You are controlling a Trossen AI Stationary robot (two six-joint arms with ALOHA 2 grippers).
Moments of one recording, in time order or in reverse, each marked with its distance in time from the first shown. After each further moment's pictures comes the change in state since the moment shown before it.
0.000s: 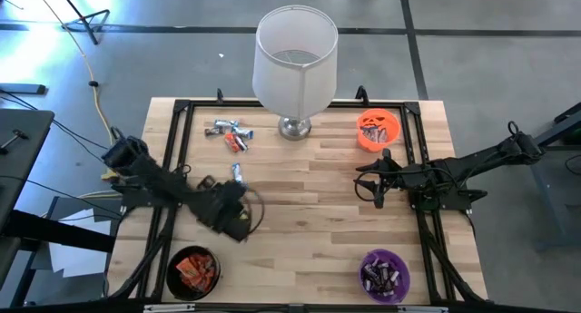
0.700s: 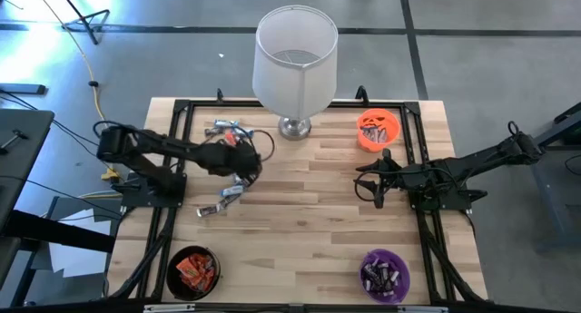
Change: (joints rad) left arm 0.594 -0.121 -0.338 0.601 0.036 0.701; right arm 0.000 0.000 0.000 0.000 0.000 0.000
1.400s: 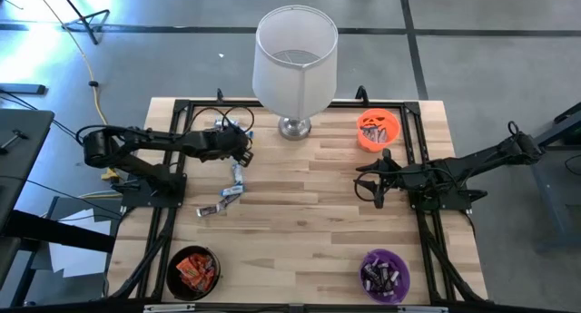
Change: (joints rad) left arm 0.291 -0.143 -0.220 0.357 0.097 0.104; right arm 0.000 0.000 0.000 -0.004 0.000 0.000
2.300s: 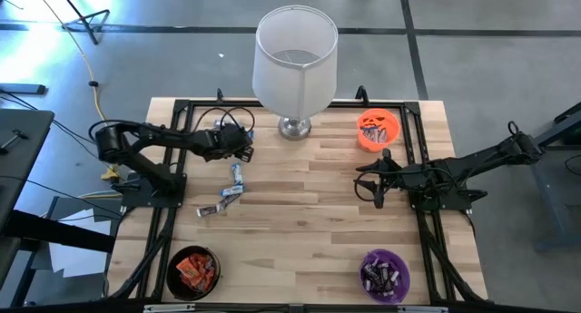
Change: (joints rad) left arm 0.043 0.125 0.001 0.028 -0.053 -0.178; right arm 0.000 0.000 0.000 0.000 0.000 0.000
